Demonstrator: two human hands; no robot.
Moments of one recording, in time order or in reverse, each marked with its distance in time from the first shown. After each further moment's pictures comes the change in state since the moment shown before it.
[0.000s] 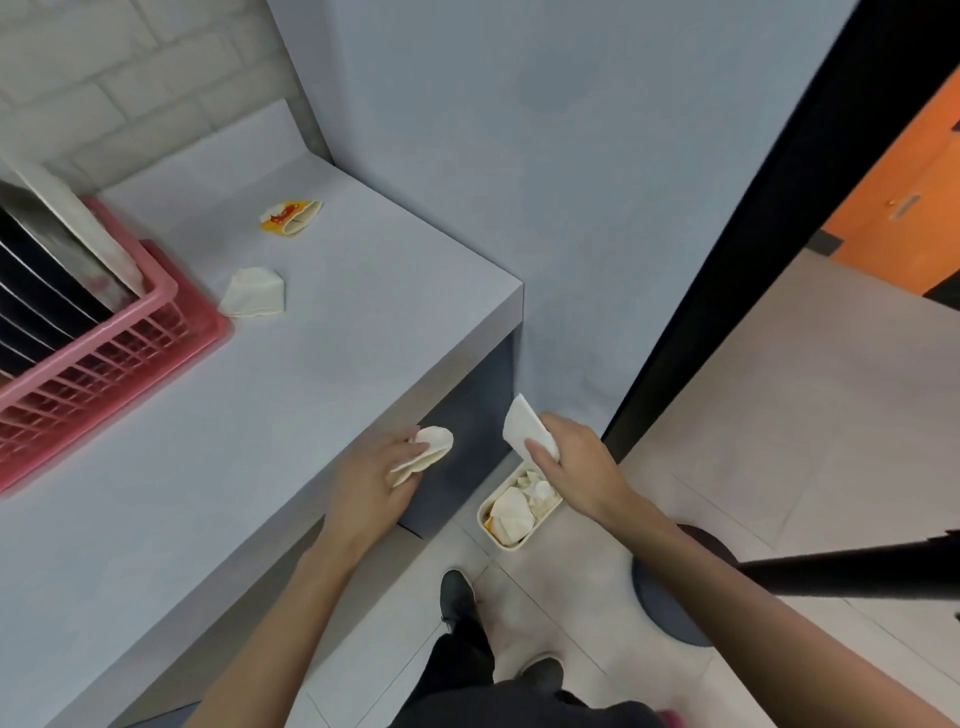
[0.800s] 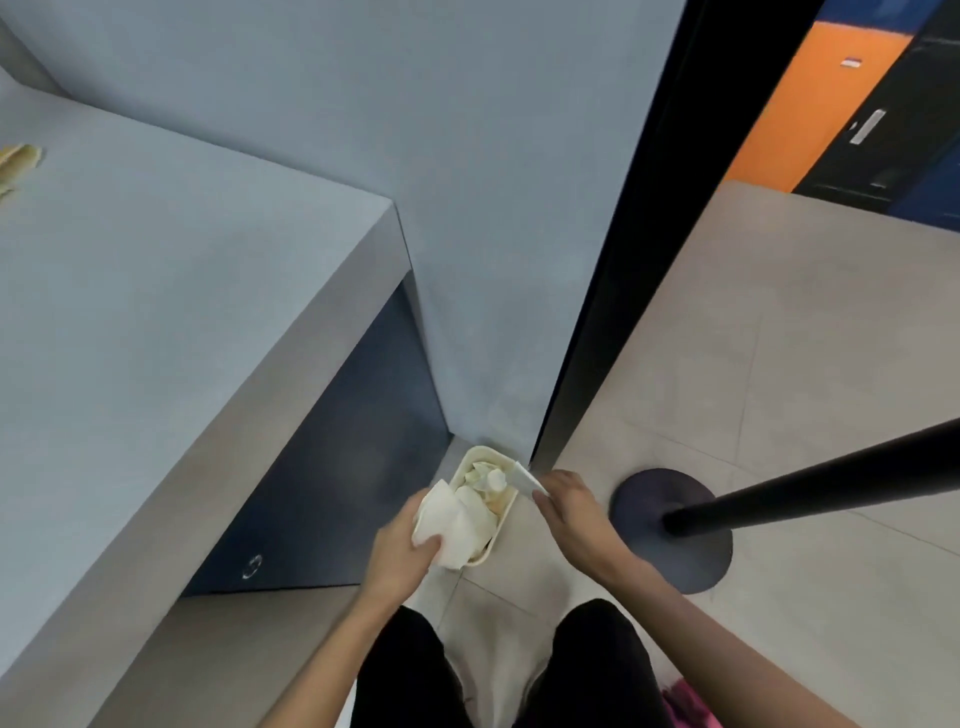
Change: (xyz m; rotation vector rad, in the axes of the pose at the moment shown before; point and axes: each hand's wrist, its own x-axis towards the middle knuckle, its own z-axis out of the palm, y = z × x) left_hand 0.028 -0.106 0.223 -0.250 -0.479 -0.247; right_hand -0.023 0.179 0.170 0.141 0.111 0.296
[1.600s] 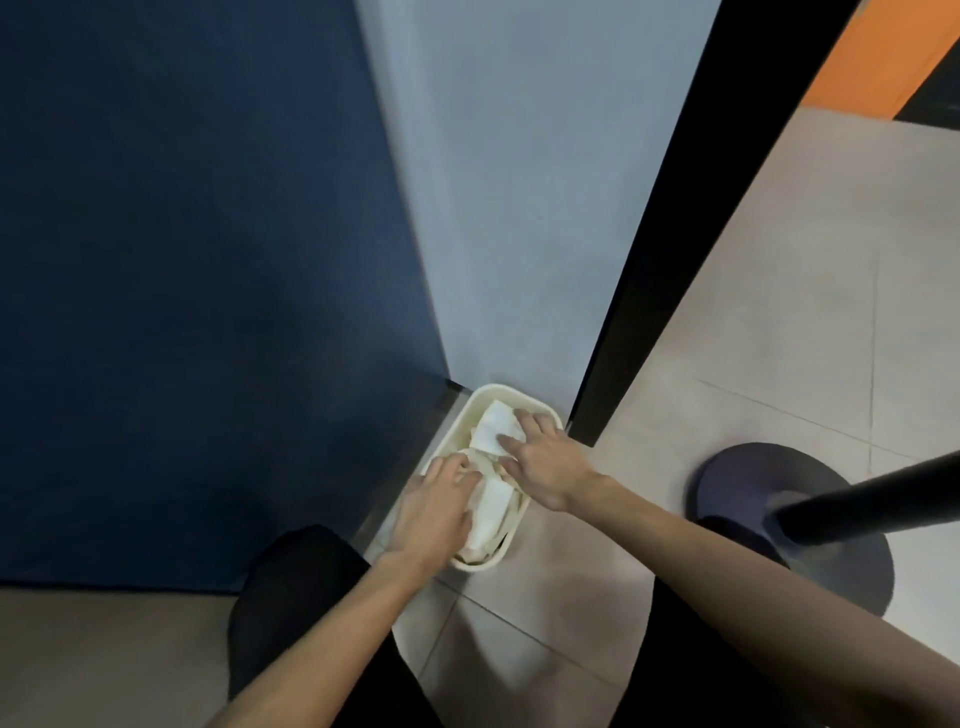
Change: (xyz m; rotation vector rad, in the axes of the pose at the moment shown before) left_hand 0.213 -0.254 0.180 0.936 -0.043 0.352; right_hand 0.182 0.226 0.267 -0.645 -0.212 -0.187
